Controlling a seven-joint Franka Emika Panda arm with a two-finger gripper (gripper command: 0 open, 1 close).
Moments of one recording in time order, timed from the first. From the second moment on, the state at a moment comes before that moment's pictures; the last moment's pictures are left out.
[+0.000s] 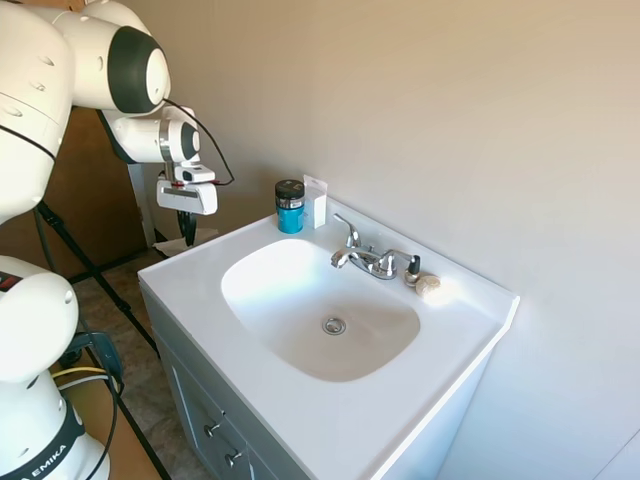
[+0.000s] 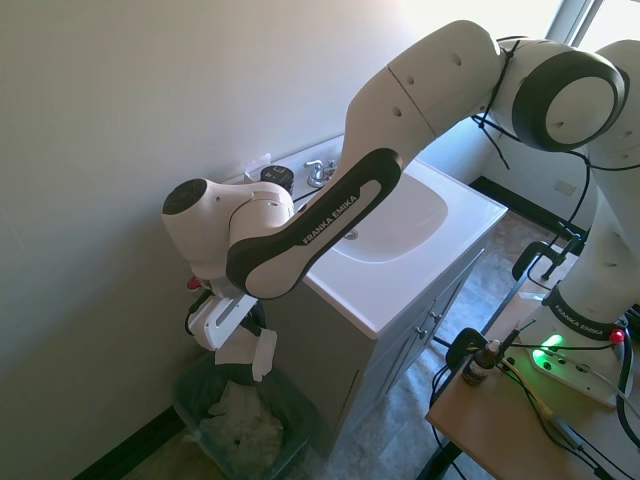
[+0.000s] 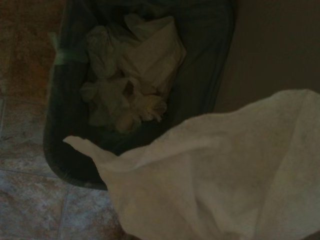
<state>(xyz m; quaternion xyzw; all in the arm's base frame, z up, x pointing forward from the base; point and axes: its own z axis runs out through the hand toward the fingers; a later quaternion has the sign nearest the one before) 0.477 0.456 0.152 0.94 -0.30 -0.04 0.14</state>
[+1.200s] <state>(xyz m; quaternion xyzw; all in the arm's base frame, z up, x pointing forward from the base) 0.447 0.398 0.312 0.93 -0.35 0.03 0.10</state>
